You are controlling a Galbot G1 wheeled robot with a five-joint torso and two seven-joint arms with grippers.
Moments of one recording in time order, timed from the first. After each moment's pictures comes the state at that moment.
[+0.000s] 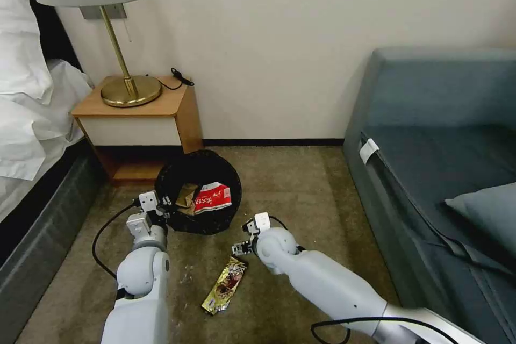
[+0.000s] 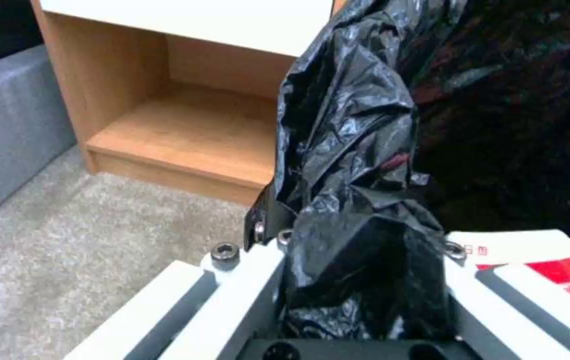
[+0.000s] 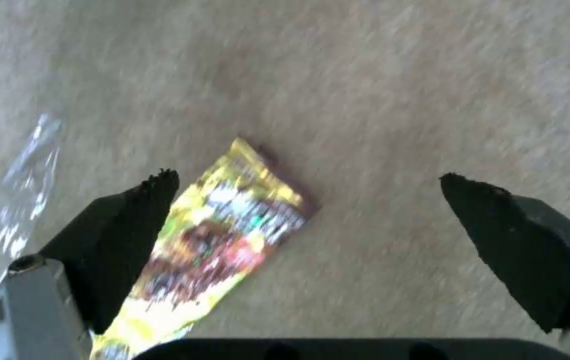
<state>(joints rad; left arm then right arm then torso) 1.20 -1.58 -0.67 -1.79 -0.12 0.30 -0.07 -0.66 1.30 -0.49 1.42 1.14 -0.71 0.65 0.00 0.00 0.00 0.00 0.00</state>
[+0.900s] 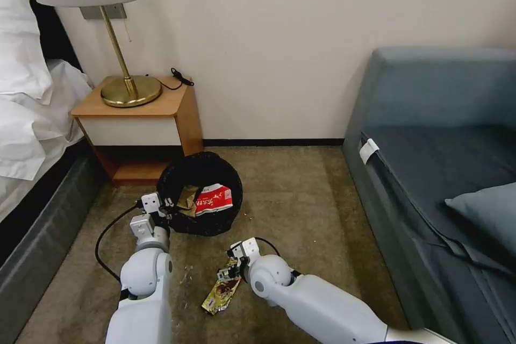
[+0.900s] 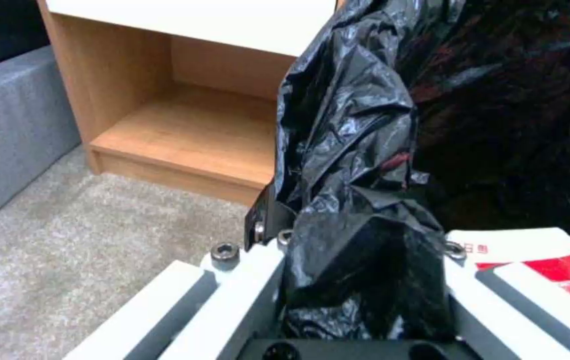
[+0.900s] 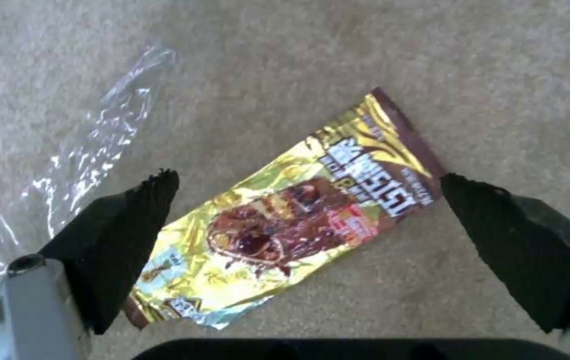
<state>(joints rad) 1.21 -1.60 -0.68 -1.79 -0.10 0.29 -0.07 -0.73 1.30 -0.57 1.41 0.92 -0.62 0.42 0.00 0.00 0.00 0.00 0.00</state>
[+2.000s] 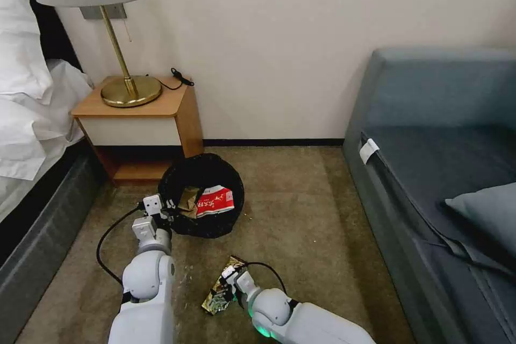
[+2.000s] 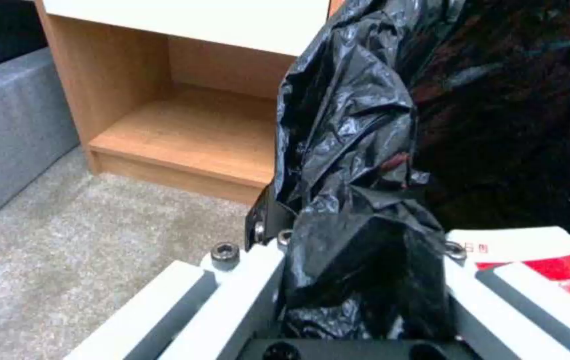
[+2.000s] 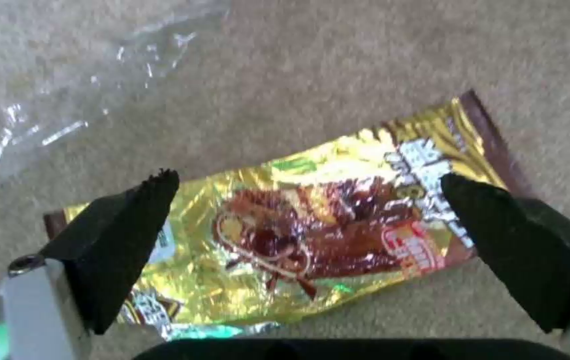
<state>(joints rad) 1.22 -1.61 -0.67 -1.80 -0.08 0.28 -0.07 -0.80 1.32 -0.66 1.22 0.52 -0.29 0.19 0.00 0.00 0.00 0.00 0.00</state>
